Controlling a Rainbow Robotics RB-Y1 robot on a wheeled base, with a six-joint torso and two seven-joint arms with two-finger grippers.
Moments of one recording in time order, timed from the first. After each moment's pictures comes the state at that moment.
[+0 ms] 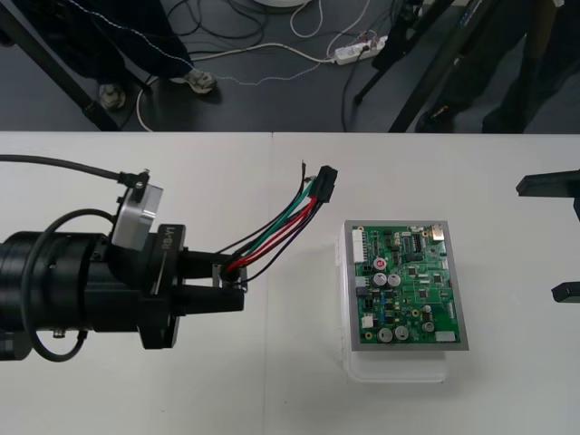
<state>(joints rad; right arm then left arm) -0.02 -0.84 -0.32 -1.86 0.78 -1.57 -0.24 0.01 0.30 0.13 -2.18 -1.38 -1.54 0.81</state>
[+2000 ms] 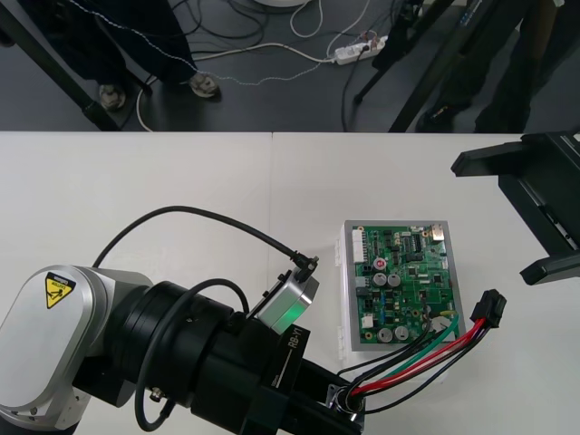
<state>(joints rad) -0.28 -0.84 -0.01 -1.76 0.58 -1.57 -0.24 -0.01 0.29 -0.30 -2.18 -1.41 -1.54 1.11</state>
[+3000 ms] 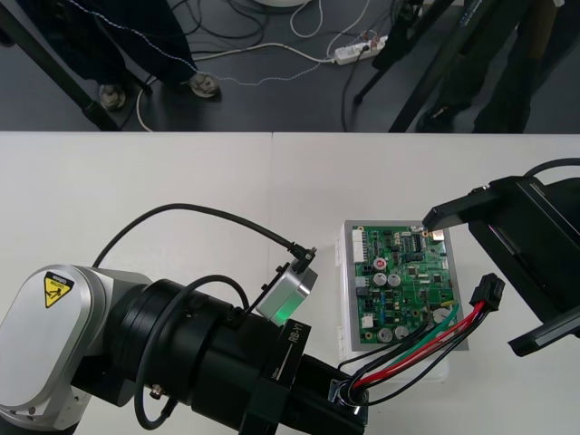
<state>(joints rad) -0.24 -0.84 0.12 -1.86 0.54 -1.57 -0.17 -0.01 0.29 -0.30 -2.18 -1.38 -1.51 1.13</state>
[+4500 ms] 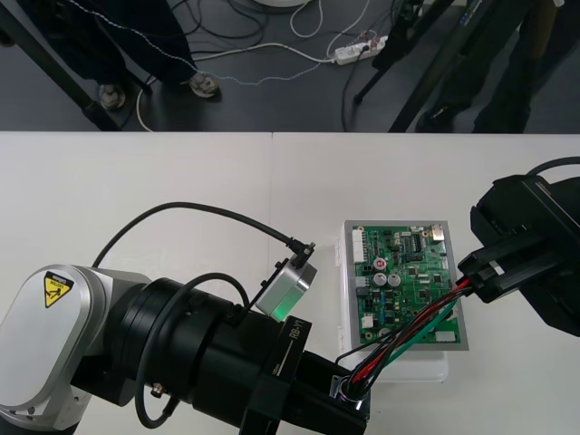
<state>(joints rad) -0.24 -0.84 0.12 -1.87 0.52 -1.57 -0.17 -0.01 0.29 -0.30 -2.18 -1.38 -1.49 1.13</state>
